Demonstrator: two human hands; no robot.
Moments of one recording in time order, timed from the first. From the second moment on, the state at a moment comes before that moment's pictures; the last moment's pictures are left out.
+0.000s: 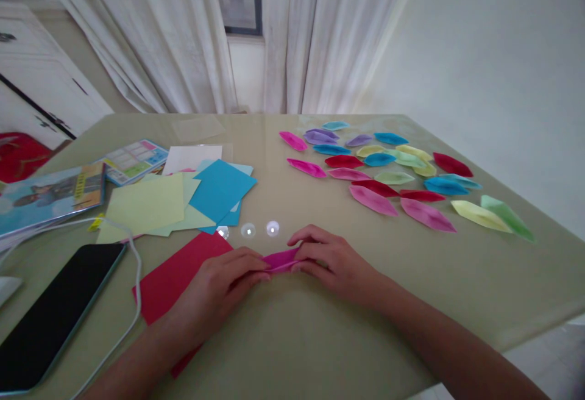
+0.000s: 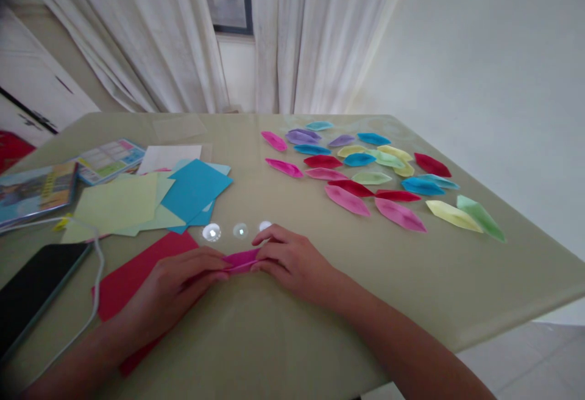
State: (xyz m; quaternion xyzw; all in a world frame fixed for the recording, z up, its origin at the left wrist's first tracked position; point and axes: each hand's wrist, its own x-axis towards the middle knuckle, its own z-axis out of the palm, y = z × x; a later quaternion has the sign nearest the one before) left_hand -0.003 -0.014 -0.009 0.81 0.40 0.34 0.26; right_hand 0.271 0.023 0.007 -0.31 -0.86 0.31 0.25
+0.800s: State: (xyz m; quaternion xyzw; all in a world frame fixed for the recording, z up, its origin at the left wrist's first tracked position) left_hand 0.000 -0.020 -0.013 0.84 0.40 0.31 0.18; right_hand 0.271 0.021 0.003 -0.29 -0.93 0.14 0.21
